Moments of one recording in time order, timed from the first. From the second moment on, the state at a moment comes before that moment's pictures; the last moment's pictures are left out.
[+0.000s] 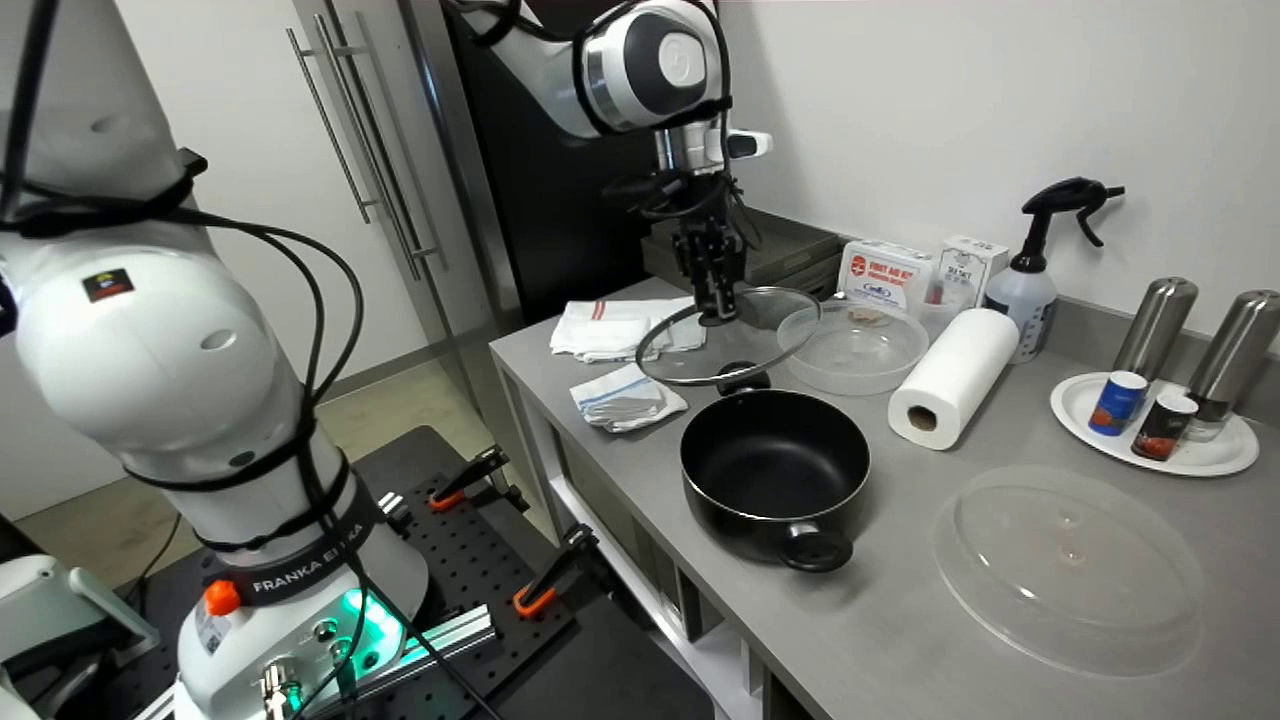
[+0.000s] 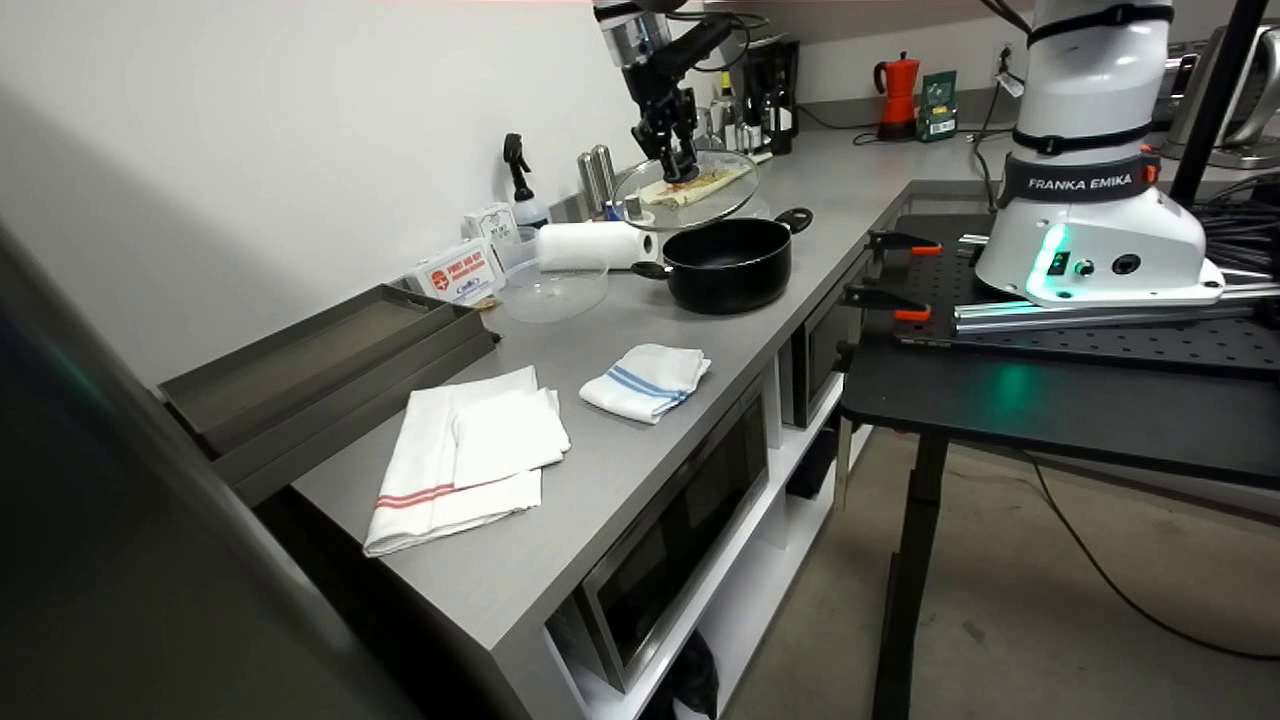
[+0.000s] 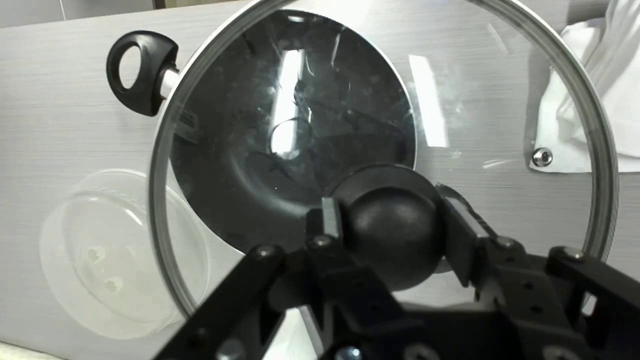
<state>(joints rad) 0.02 0.11 -0.07 -2.28 -0.31 2.28 0.40</state>
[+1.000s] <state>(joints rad) 0.14 0.23 0.05 -2.19 -0.33 2.24 0.37</state>
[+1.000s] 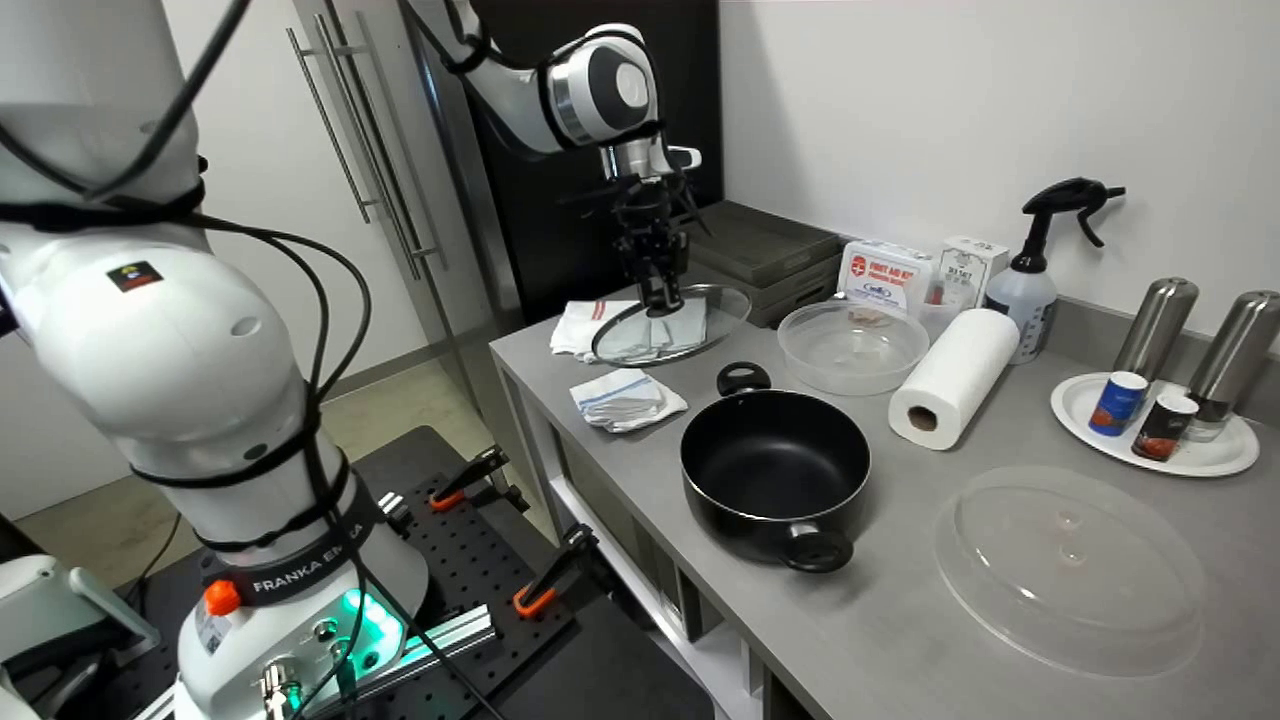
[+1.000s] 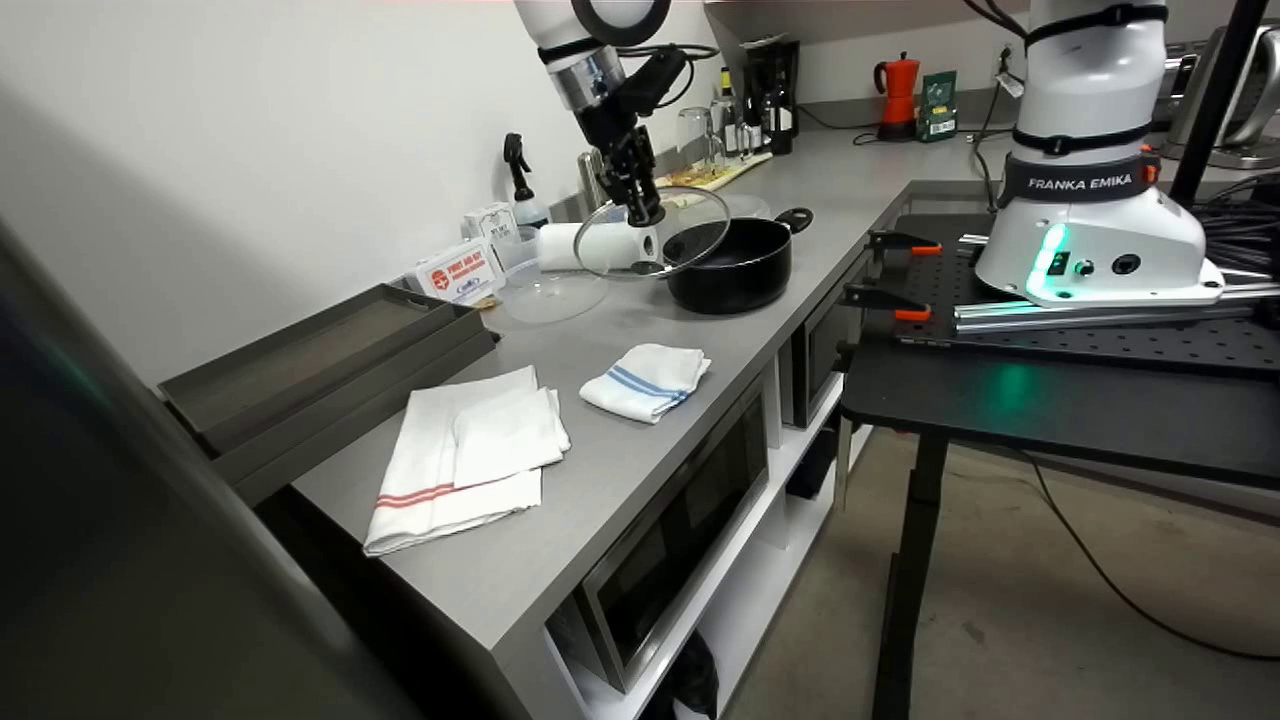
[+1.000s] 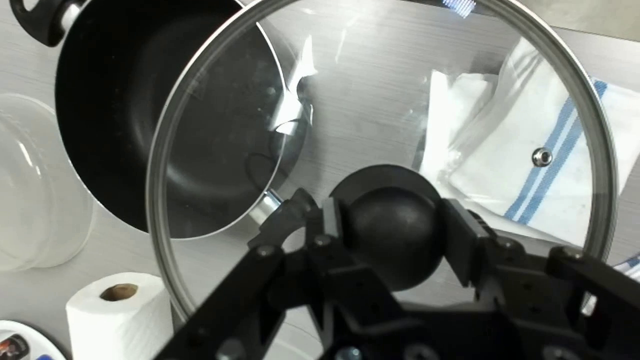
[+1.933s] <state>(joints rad) 0.29 0.40 0.08 -2.04 -0.40 2.14 0.35</state>
